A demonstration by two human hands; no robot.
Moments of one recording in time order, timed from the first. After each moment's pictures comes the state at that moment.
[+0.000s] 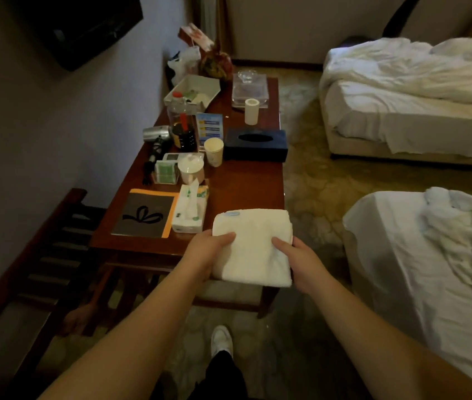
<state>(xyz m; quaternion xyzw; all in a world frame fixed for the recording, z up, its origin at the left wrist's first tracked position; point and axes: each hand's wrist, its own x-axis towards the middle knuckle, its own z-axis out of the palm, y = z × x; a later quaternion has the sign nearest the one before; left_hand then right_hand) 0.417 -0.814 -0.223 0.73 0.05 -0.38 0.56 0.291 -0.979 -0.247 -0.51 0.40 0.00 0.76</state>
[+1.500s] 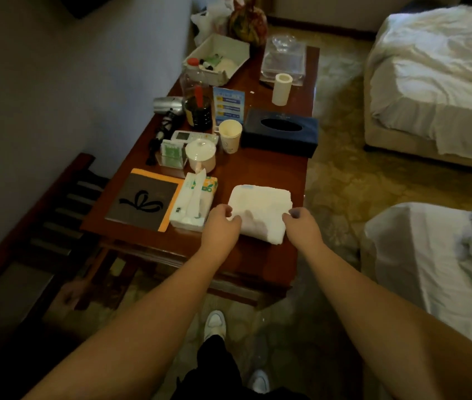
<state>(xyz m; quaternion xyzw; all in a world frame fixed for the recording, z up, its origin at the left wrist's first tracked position) 0.483 -0.888 -0.275 0.88 -0.03 -0.21 0.43 0.418 -1.060 -0.290 -0.79 0.40 0.00 0.46</state>
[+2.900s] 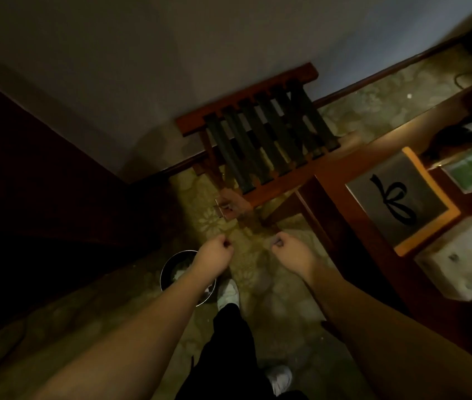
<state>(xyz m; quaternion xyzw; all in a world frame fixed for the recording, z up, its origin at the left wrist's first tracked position) 0.463 -0.442 -0.442 0.81 0.31 -0.27 0.41 0.547 -0.630 -0.449 -0.87 -0.08 0.43 0.24</state>
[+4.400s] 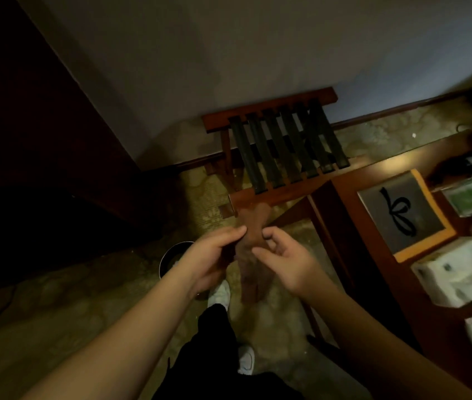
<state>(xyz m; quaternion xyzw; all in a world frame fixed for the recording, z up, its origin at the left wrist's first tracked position) 0.392 -0.436 -0.315 0.34 0.33 -0.13 0.87 0.461 -0.594 -0.299 -0.68 -0.10 0.46 0.56</state>
